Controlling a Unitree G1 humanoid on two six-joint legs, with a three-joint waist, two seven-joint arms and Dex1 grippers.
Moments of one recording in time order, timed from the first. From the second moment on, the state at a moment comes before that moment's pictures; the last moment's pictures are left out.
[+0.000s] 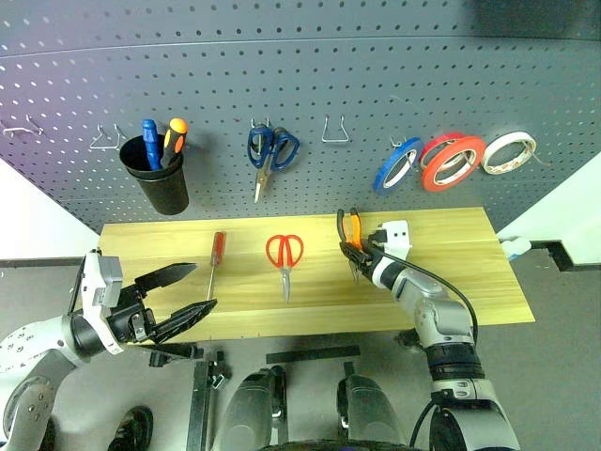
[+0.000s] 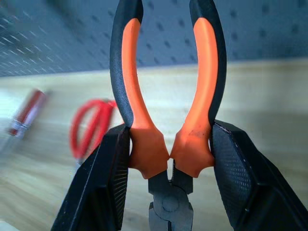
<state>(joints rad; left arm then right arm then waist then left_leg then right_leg) 0.25 0.71 0.44 -0.39 -0.82 0.43 -1.06 -0.31 -0.13 -0.12 0.19 0.30 0.44 0.49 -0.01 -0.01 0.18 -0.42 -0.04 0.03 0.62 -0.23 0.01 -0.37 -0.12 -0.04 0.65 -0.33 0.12</state>
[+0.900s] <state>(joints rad) 0.07 0.62 0.40 -0.27 -0.79 0.36 -1.04 -0.48 -0.12 -0.13 0.11 0.49 0.27 0.62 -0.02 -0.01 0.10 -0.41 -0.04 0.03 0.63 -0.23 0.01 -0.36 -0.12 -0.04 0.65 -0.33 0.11</state>
